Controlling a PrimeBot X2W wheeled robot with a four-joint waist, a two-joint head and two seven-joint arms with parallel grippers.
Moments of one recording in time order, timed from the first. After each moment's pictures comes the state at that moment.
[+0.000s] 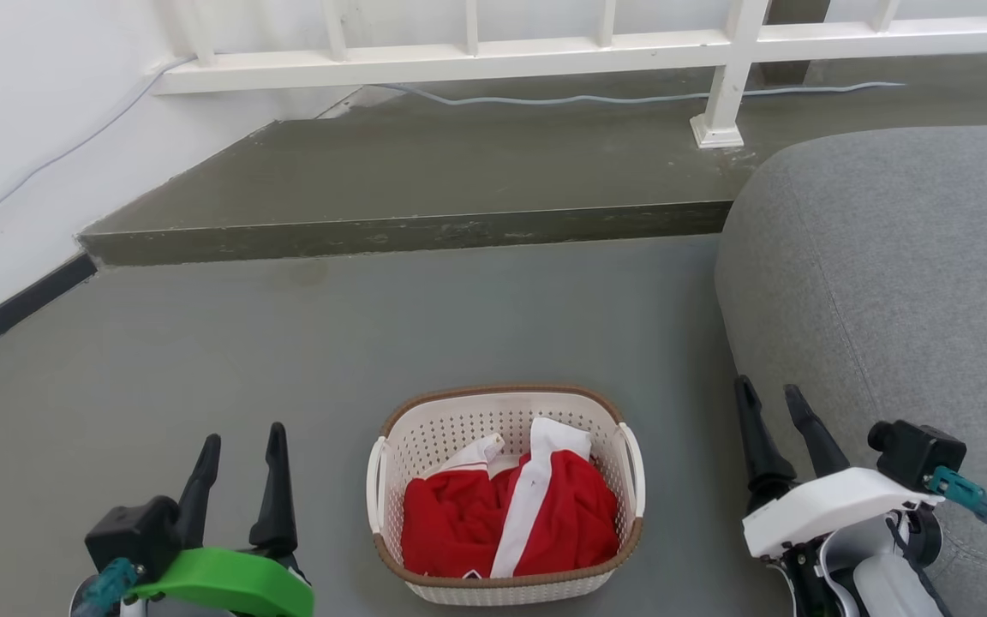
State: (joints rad) left arm 0.09 0.05 -0.18 0.03 -0.46 0.04 -0.16; right arm 0.03 -0.05 0.20 0.18 0.55 -0.02 -0.16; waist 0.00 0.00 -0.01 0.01
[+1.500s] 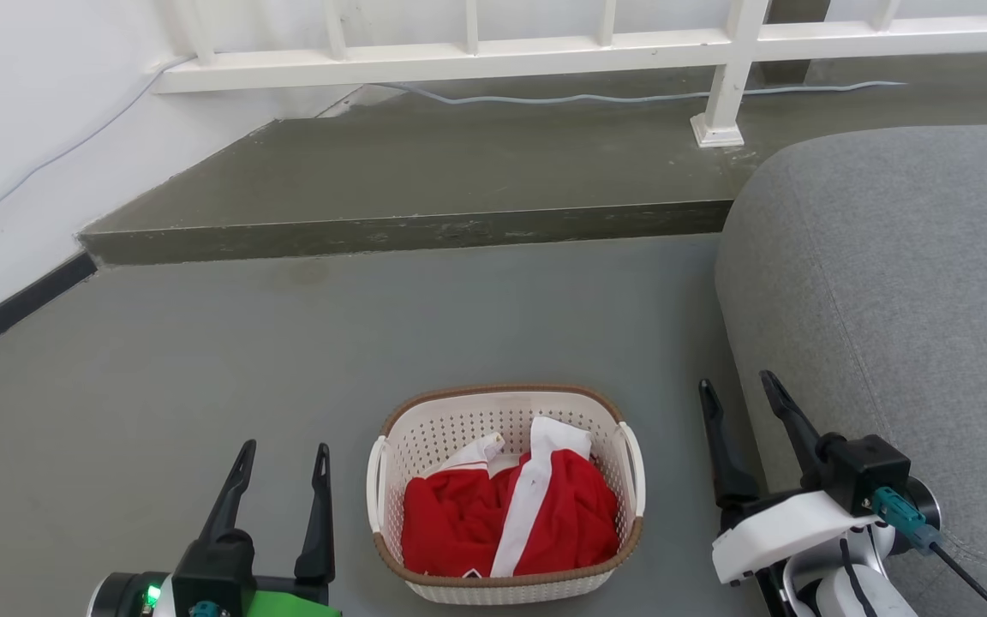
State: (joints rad) left arm 0.14 0.06 -0.25 -0.01 -0.13 0.08 -0.25; right arm 0.05 -0.05 0.28 0.13 0.20 -0.06 -0.25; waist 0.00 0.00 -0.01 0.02
